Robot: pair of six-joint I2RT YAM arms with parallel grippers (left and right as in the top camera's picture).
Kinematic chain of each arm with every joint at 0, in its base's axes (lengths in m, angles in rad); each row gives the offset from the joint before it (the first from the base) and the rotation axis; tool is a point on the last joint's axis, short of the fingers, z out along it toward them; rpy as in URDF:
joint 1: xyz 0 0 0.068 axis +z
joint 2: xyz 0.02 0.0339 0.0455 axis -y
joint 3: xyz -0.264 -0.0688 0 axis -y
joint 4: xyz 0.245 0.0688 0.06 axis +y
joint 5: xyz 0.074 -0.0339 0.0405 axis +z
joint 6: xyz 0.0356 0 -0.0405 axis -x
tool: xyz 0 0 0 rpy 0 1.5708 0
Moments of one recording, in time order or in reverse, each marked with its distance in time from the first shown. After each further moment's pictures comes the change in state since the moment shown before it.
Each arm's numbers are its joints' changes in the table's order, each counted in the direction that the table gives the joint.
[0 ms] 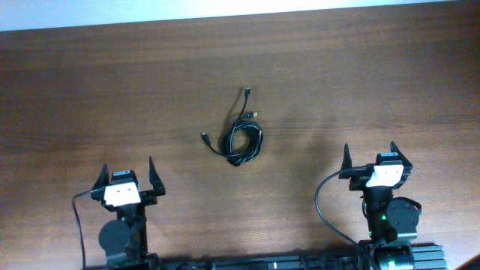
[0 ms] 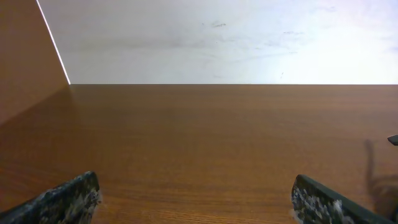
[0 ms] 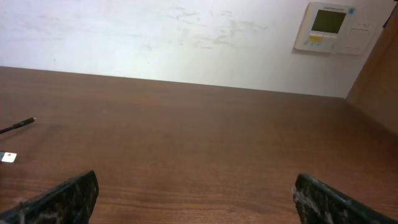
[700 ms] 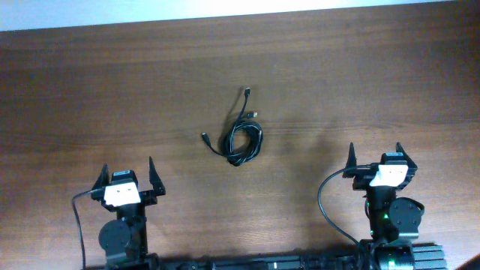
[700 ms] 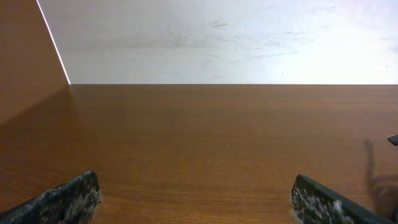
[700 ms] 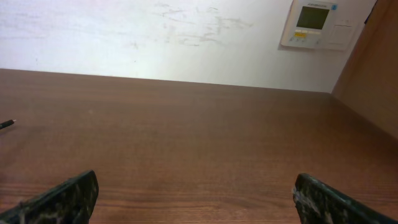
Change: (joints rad) left arm 0.000 0.000 0.000 0.000 0.000 0.000; right arm -0.048 -0.003 0.000 0.000 0.003 0.000
